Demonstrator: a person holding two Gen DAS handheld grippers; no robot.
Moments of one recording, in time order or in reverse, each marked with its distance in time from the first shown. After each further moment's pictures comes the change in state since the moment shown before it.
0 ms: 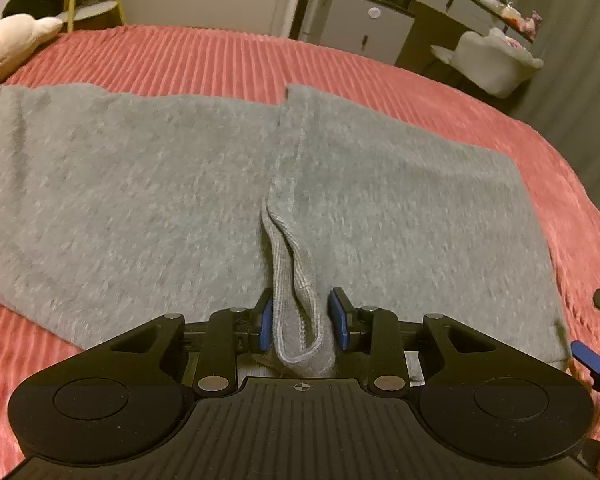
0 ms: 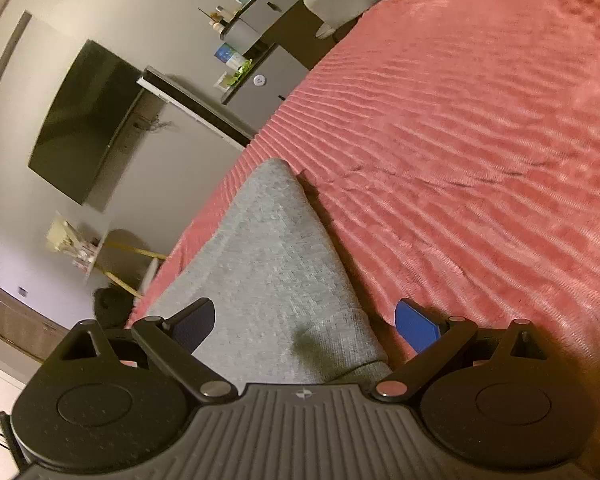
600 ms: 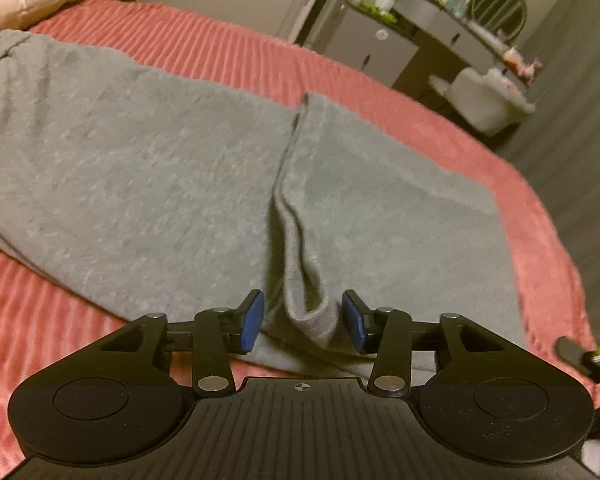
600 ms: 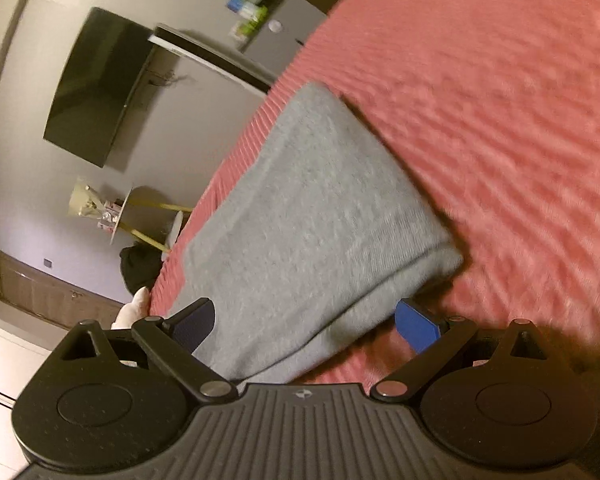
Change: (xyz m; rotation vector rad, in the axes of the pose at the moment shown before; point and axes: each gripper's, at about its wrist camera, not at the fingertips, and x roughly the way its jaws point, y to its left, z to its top) left arm -0.021 0.025 -0.014 -0.144 -0.037 -0.122; right arm -0.007 0.021 -0.030 0.098 0.203 0.130
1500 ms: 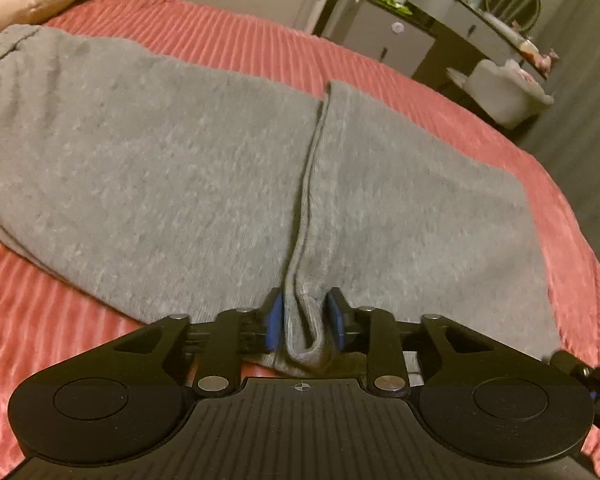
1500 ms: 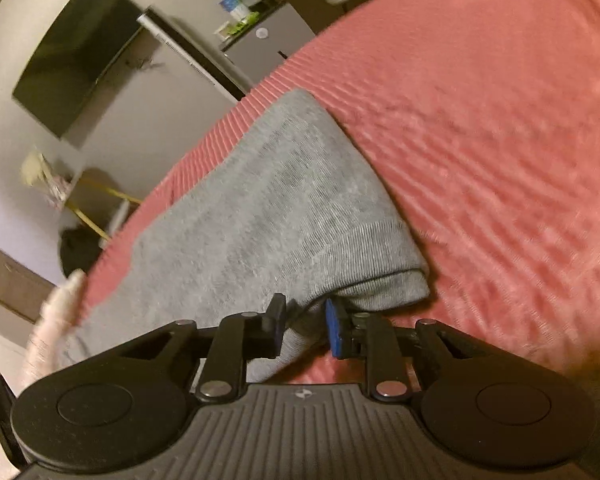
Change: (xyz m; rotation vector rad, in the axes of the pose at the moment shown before) left arm 0.019 0.003 0.003 -0.001 0.013 0.080; right arm 0.003 0.047 -0.015 -0.271 -0.099 -0.274
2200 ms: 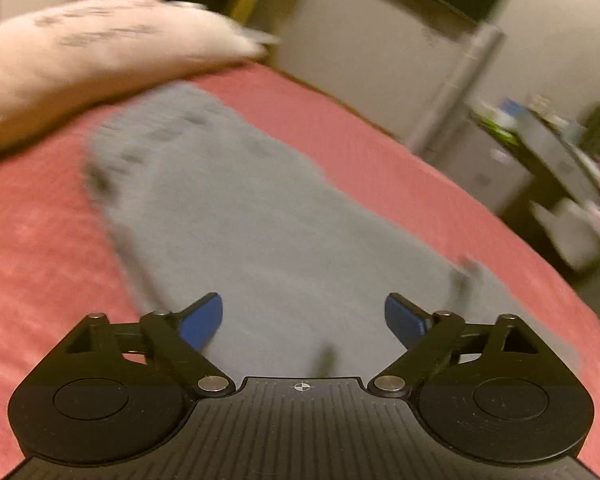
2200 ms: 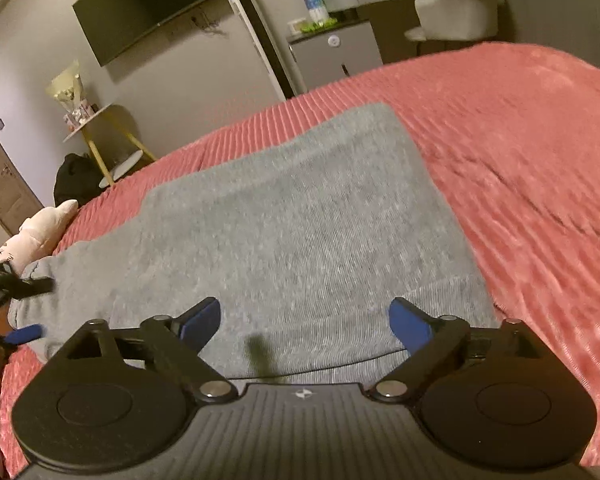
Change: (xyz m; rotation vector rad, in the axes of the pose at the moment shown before) left arm -0.052 0.096 0.037 -0.310 -0.267 0.241; right arm 0.035 0.038 -0.004 -0.250 -0.014 0.007
